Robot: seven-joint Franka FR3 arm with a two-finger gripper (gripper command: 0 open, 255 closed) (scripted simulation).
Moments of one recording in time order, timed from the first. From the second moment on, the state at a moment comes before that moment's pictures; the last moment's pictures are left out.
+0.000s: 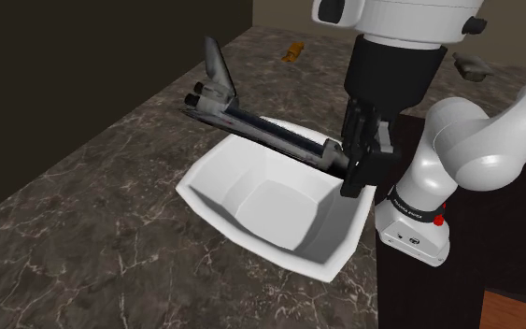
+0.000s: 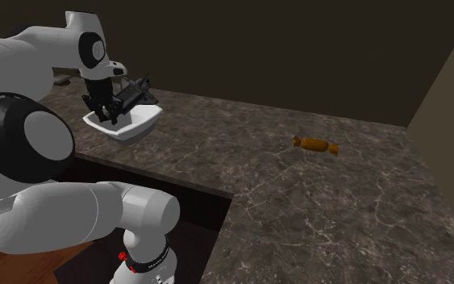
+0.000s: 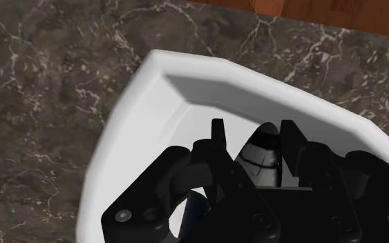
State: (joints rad) arm 0.48 -0.72 0.50 -2.32 0.43 1.66 0.28
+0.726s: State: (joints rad) arm 0.48 -0.72 0.49 -2.28 0.42 1.63 0.28
